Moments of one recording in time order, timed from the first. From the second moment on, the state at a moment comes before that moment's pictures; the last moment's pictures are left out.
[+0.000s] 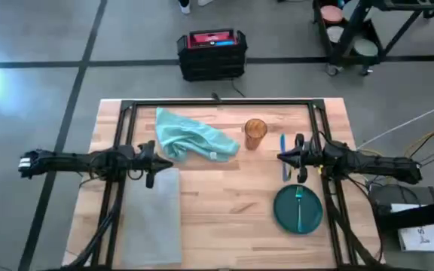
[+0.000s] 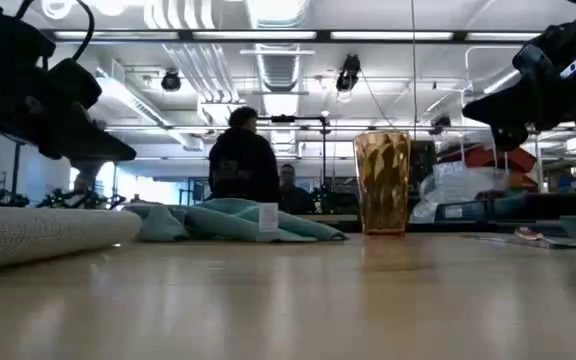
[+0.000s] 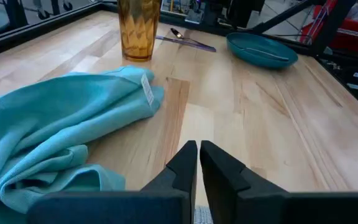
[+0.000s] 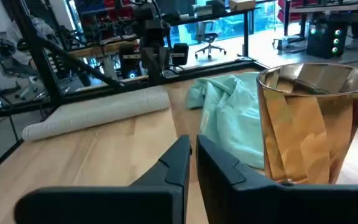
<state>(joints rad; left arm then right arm) 0.07 0.35 0.01 0.03 -0.01 -0.20 -0.14 0.09 0.01 0.03 -0.08 0.16</state>
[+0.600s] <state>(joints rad) 0.07 0.35 0.01 0.03 -0.09 -0.19 -0.14 0.09 0.01 0.03 -0.08 0.16</state>
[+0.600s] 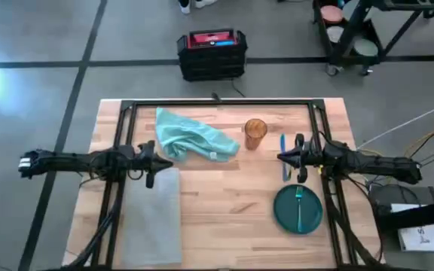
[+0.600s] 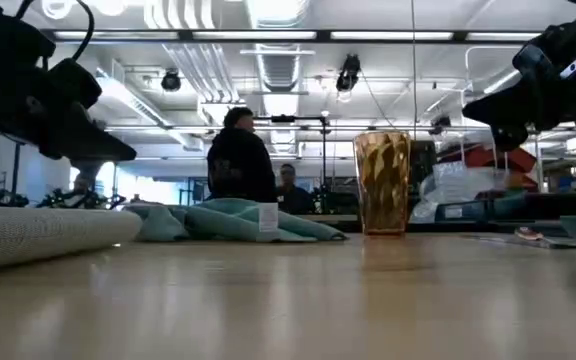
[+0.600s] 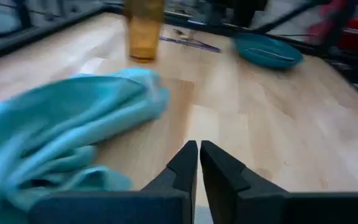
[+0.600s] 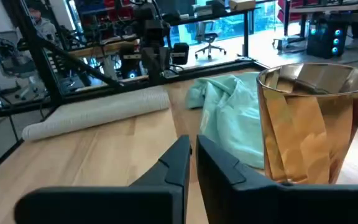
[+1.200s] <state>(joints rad) 0.07 0.35 0.01 0.03 -0.12 -0.19 -0.14 0.09 0.01 0.03 -0.08 0.16</state>
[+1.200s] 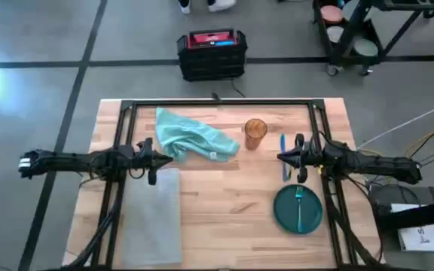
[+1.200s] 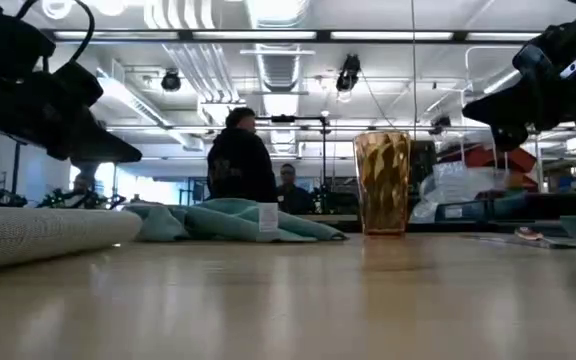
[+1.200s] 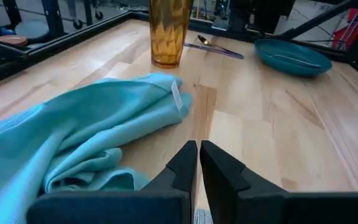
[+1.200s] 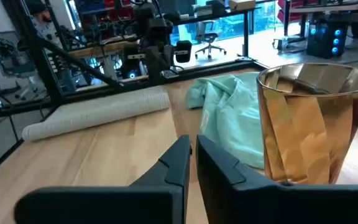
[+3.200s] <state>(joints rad) -0.88 1.63 0.99 -0.67 -0.01 -1.30 -0.14 0.11 0.01 0.04 -0.13 0.47</state>
